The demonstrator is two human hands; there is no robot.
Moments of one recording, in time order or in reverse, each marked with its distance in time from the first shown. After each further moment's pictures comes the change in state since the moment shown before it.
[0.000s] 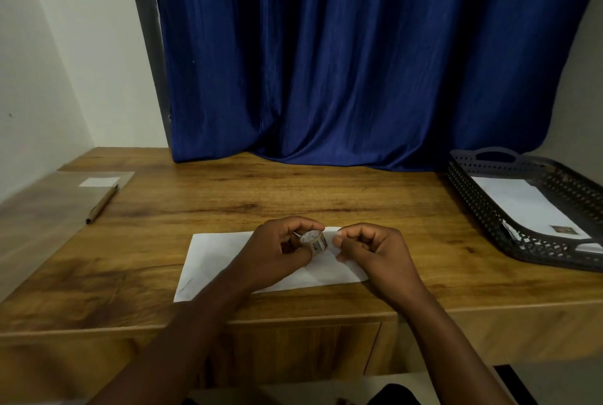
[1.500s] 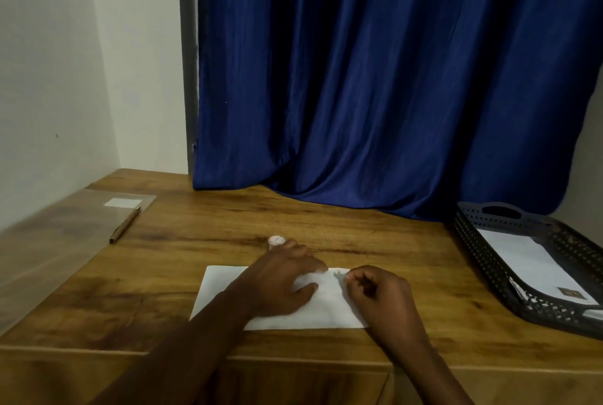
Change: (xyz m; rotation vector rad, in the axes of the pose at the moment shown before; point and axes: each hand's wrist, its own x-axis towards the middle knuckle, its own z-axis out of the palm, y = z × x) left_hand 0.018 -0.018 -0.026 0.753 -0.080 0.276; right_hand 0.005 -0.001 0.006 -0.598 0.106 -0.044
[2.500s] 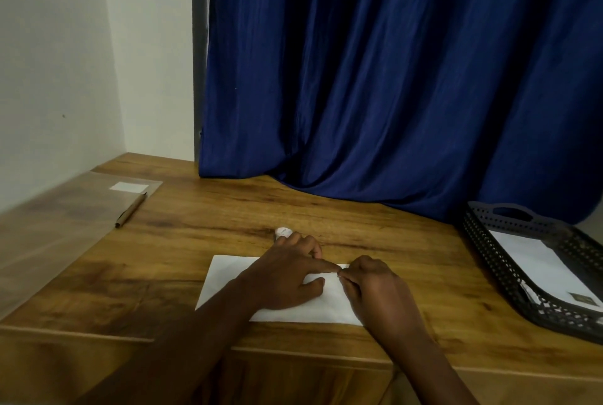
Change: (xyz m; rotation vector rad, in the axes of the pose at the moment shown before) left_hand 0.002 -0.003 0.005 0.079 -0.092 -0.002; right_hand 0.014 0.015 0.023 -0.559 -0.060 -0.320
